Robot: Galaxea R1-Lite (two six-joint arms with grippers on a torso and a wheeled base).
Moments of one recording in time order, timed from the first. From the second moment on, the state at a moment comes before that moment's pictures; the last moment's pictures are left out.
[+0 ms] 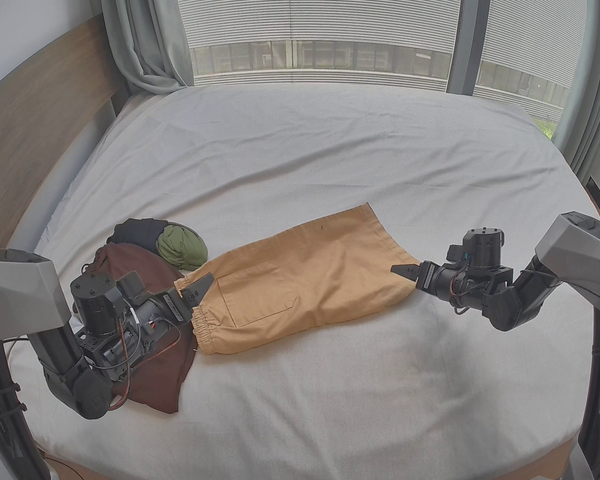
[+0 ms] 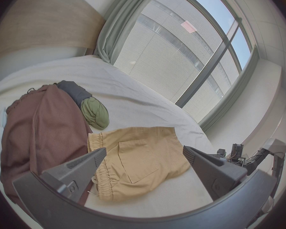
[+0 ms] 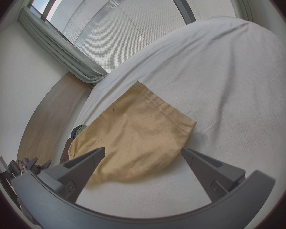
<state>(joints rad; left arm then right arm) -0.26 2.10 -0.38 -1.55 -0.07 -0.51 0.22 2.31 -1.02 -0.83 0.26 0.50</state>
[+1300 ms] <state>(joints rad) -0.26 2.11 -0.37 -1.55 -0.06 -0.49 0.33 2.60 -1.28 -0.85 0.24 0.56</state>
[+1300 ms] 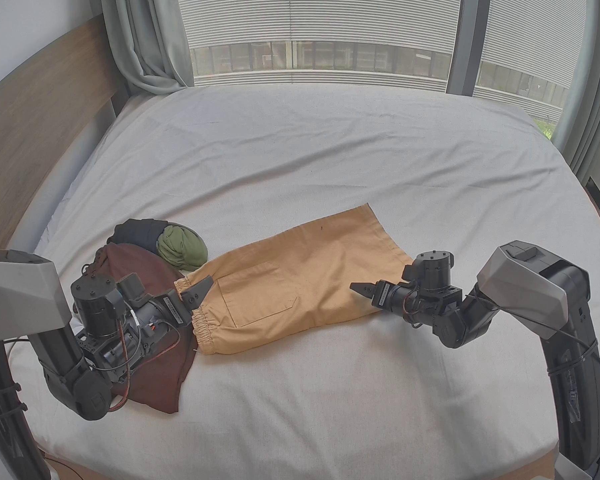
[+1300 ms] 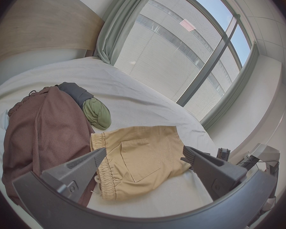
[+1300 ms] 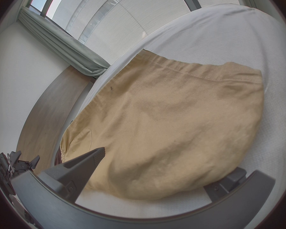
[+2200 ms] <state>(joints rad) -0.26 2.13 -0.38 -1.55 -0.06 -0.50 0.35 2.67 -1.25 -1.03 0.20 0.59</state>
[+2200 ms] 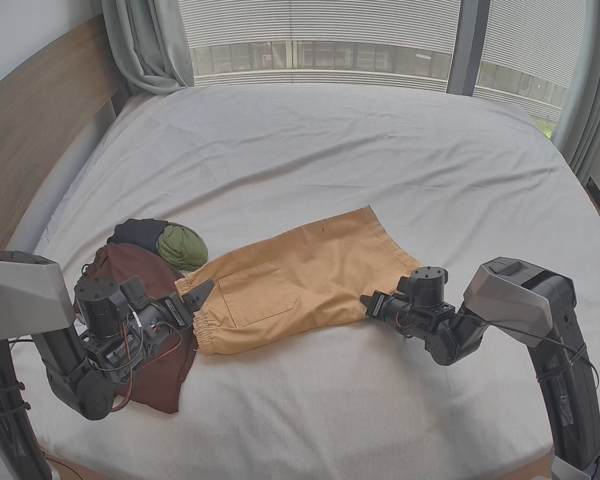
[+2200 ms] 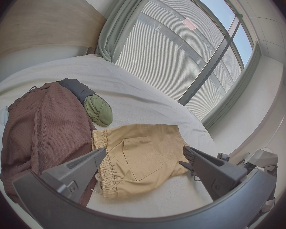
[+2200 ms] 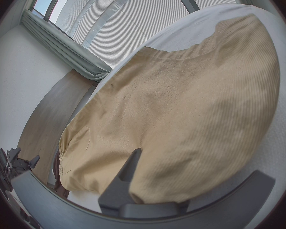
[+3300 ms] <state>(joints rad) -0.28 2.13 -0.33 -1.55 -0.11 -0.59 0.31 2.46 -0.53 -1.43 0.12 0.50</state>
